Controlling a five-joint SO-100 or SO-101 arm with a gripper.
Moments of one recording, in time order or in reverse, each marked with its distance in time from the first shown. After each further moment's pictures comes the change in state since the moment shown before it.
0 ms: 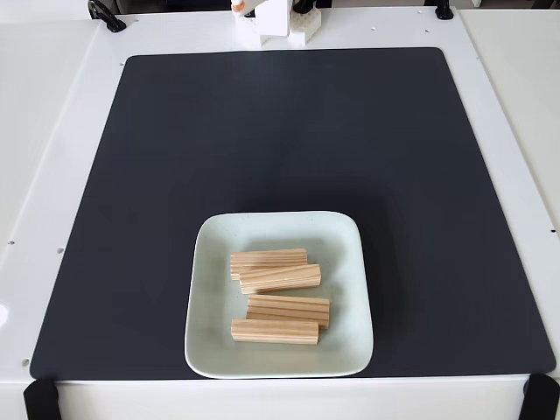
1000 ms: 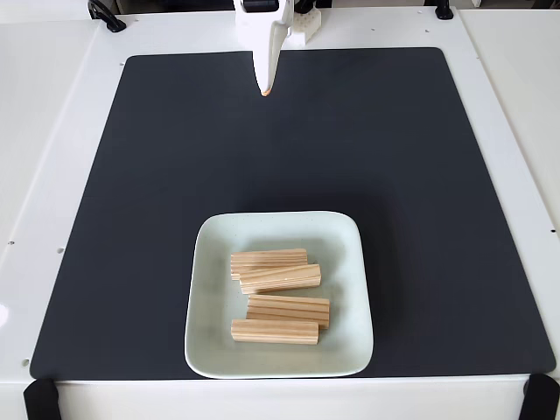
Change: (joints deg) arm -3.7 0.3 4.9 30.8 -0.1
